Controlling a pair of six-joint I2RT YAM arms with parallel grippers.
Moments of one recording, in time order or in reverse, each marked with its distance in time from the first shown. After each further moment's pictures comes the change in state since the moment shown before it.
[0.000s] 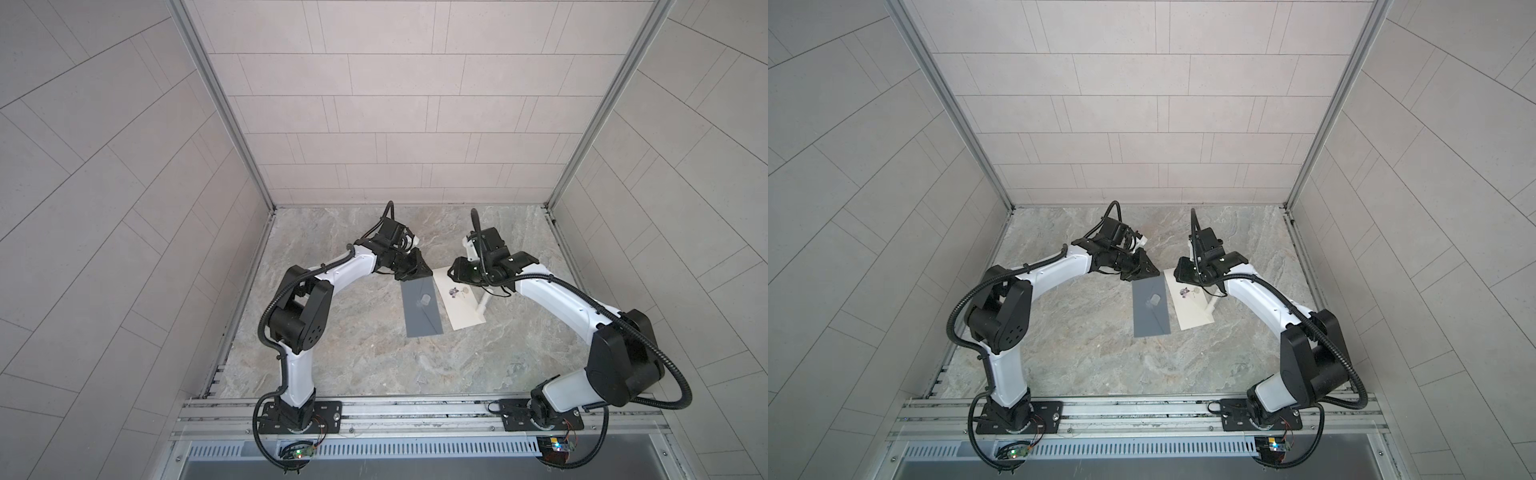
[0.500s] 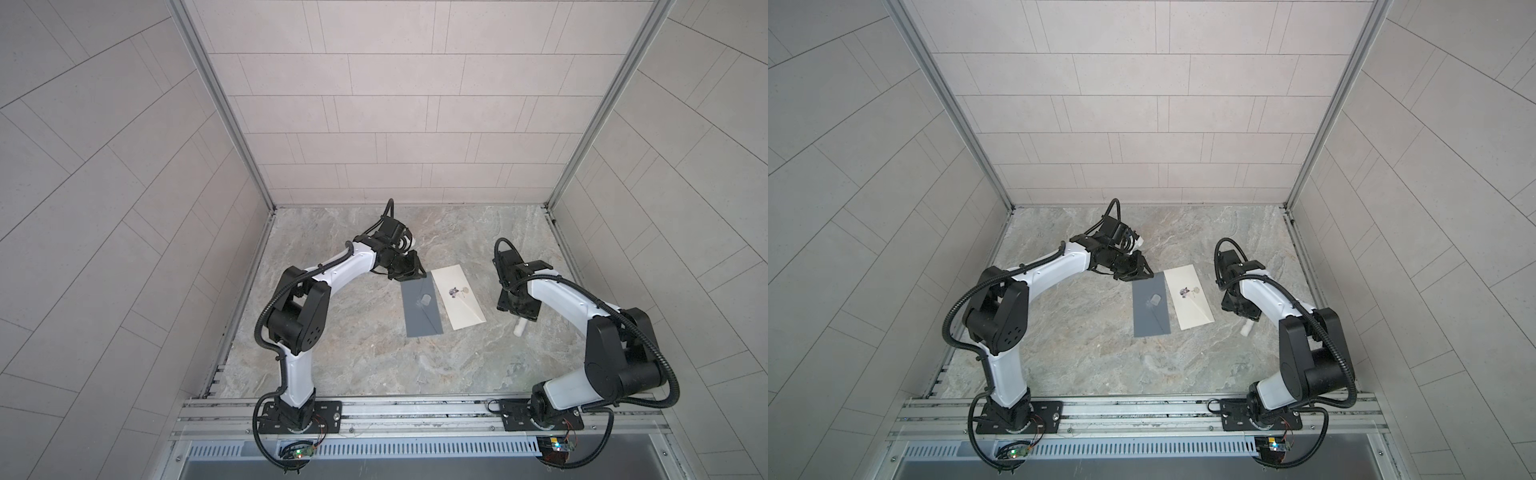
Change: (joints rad) left arm -0.001 -0.011 0.028 -0.134 -0.114 0.122; right arm -0.196 0.004 -0.199 -0.386 0.484 0.148
